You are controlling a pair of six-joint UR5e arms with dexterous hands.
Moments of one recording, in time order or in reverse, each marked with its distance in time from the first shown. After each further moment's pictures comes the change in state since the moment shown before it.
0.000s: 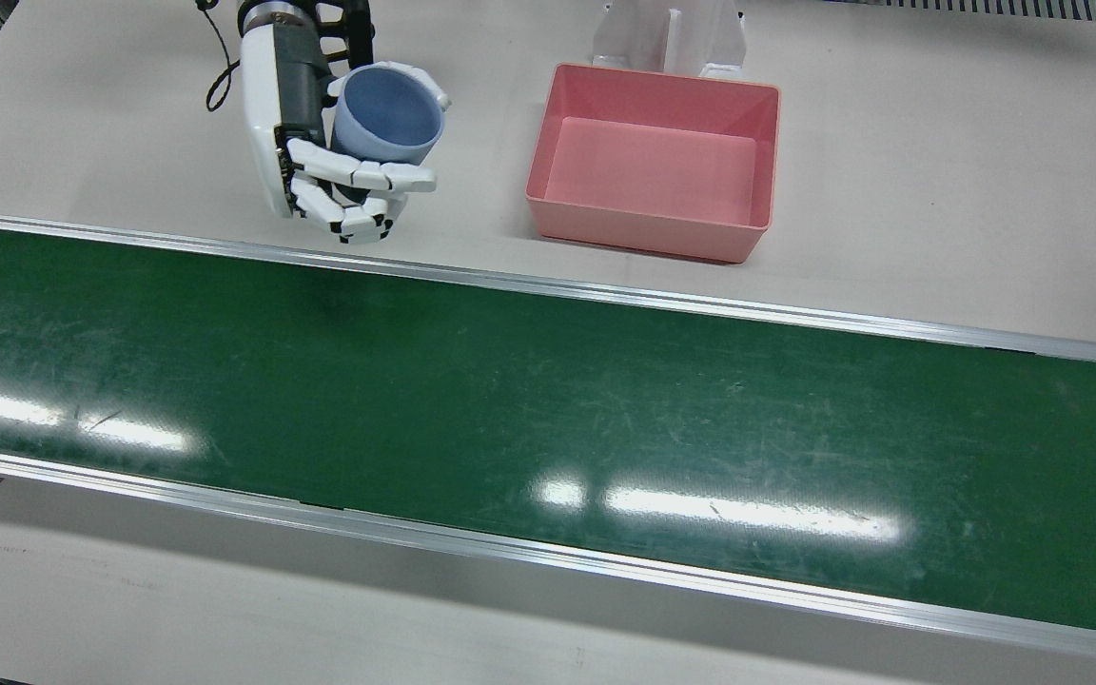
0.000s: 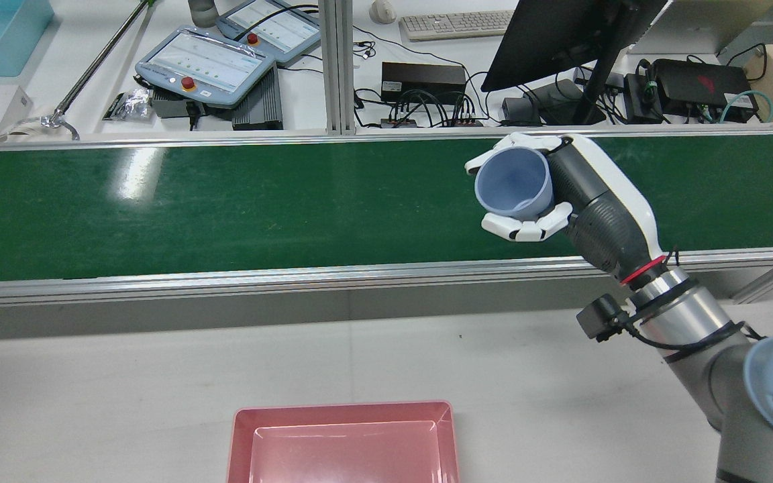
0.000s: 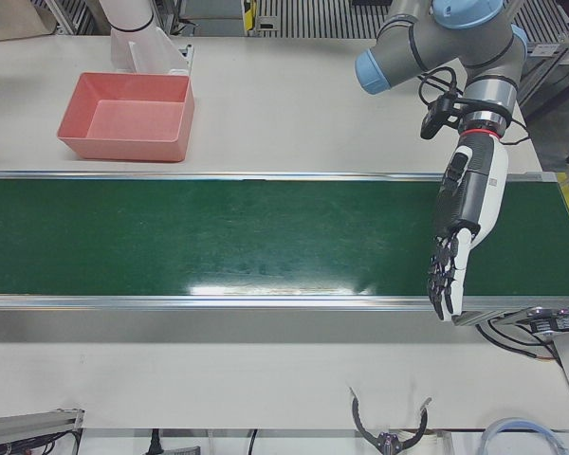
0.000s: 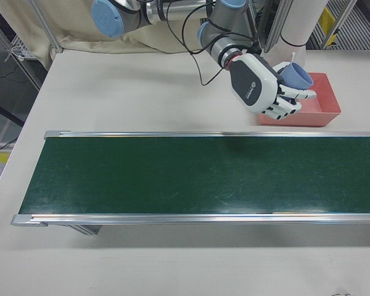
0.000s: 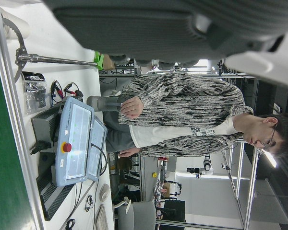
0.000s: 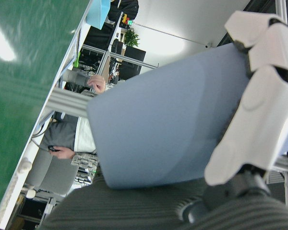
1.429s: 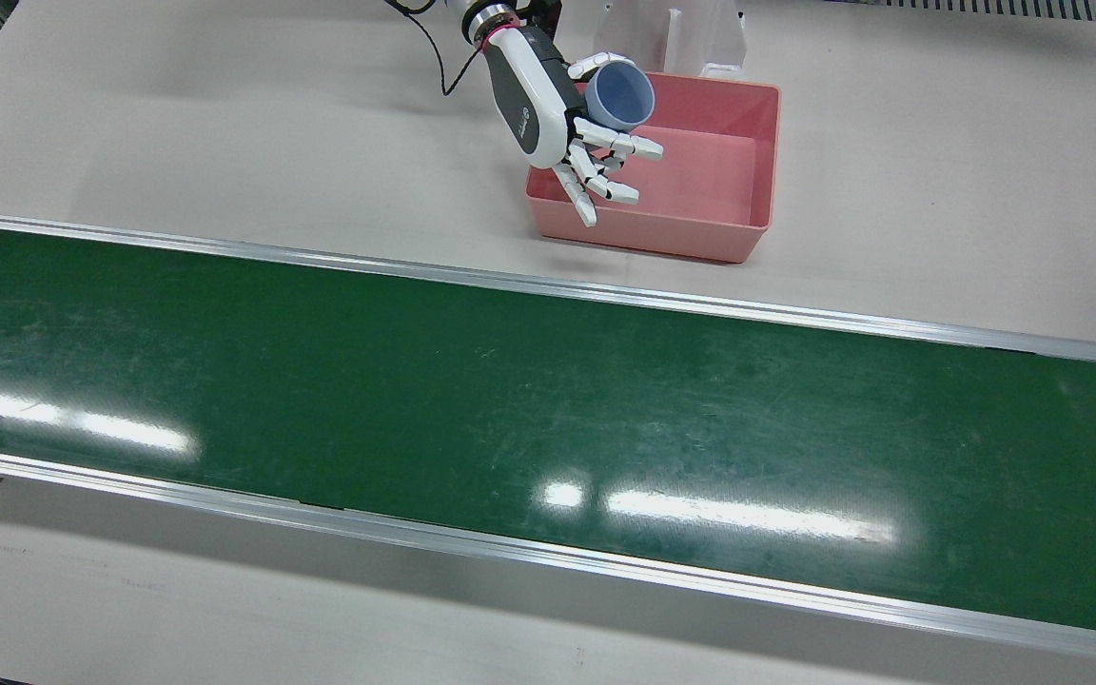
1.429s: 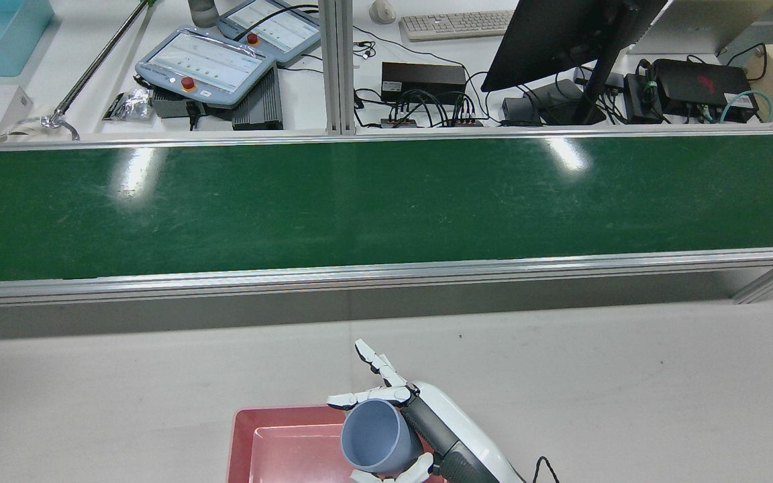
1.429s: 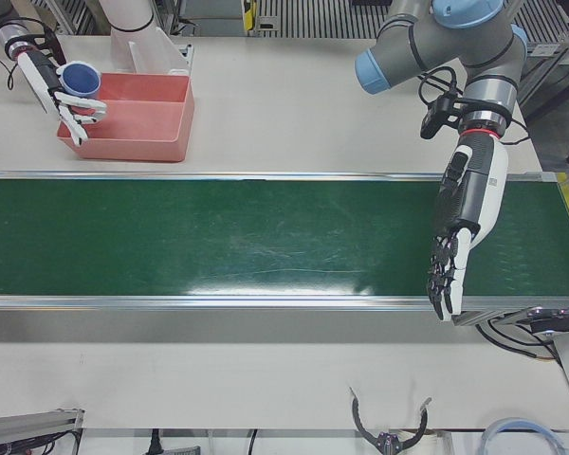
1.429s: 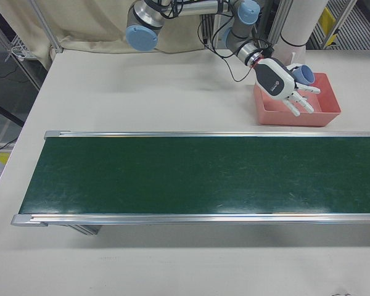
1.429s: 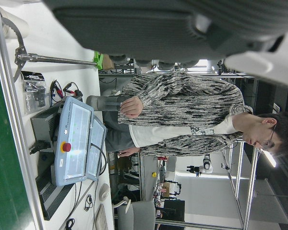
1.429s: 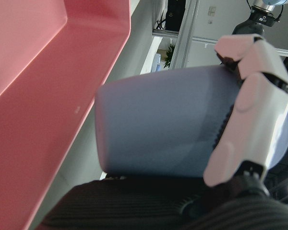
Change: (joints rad) left arm 0.000 0.000 -0.001 0.000 0.000 0.000; right arm -0.570 0.038 -0.163 0.249 0.218 -0.233
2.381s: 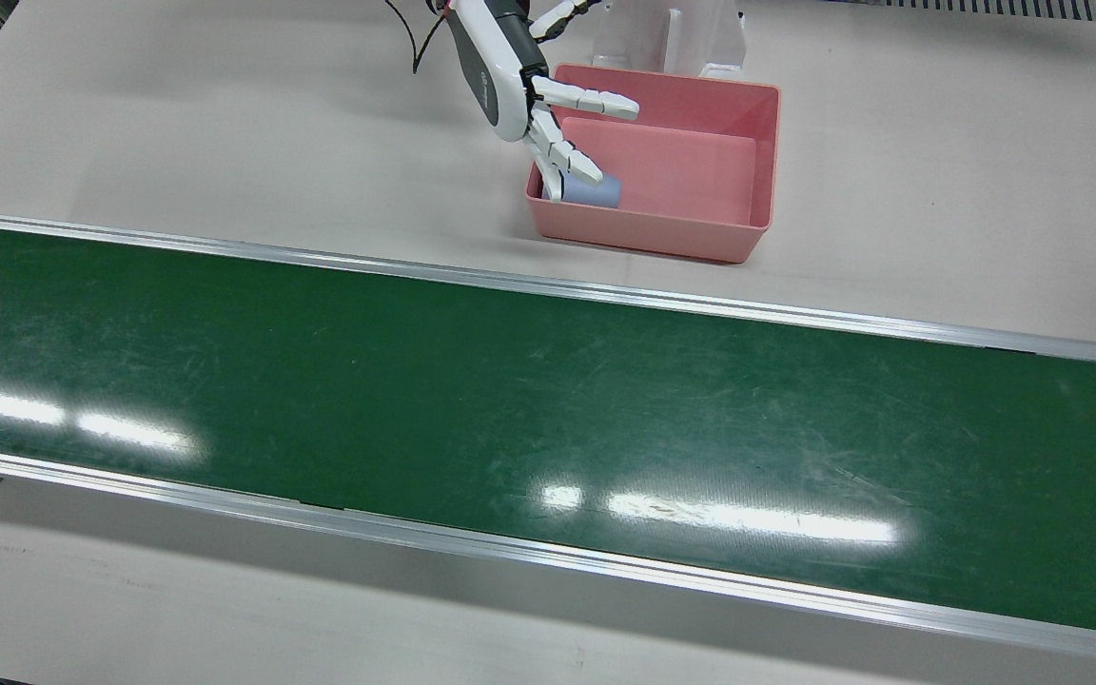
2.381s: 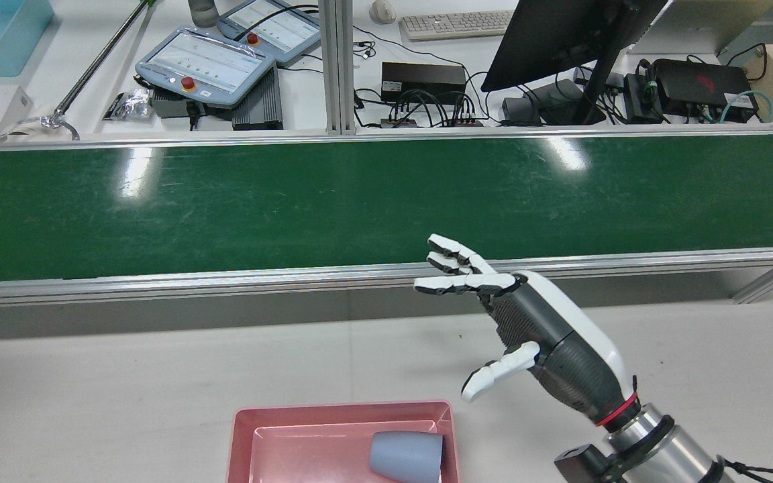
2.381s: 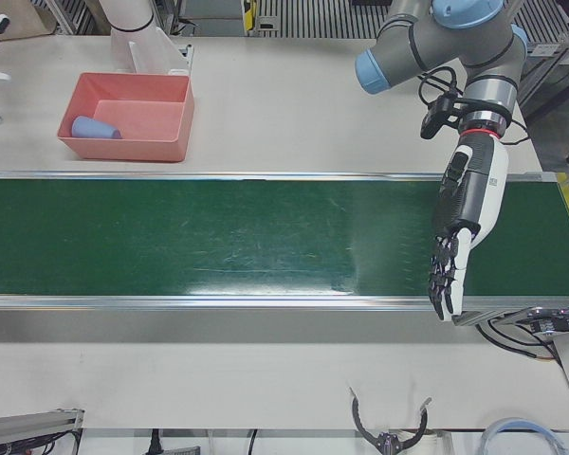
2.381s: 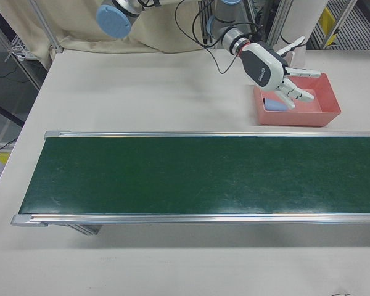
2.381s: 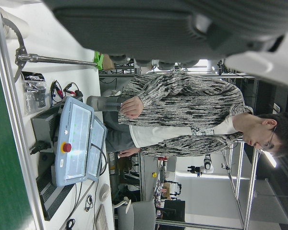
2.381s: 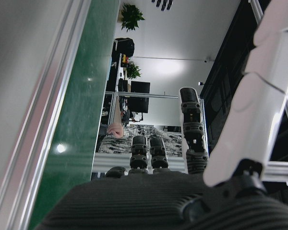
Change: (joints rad) left arm 0.000 0.000 0.001 0.000 0.000 0.000; right arm 0.187 -0.204 0.270 -0.013 -0.024 0.178
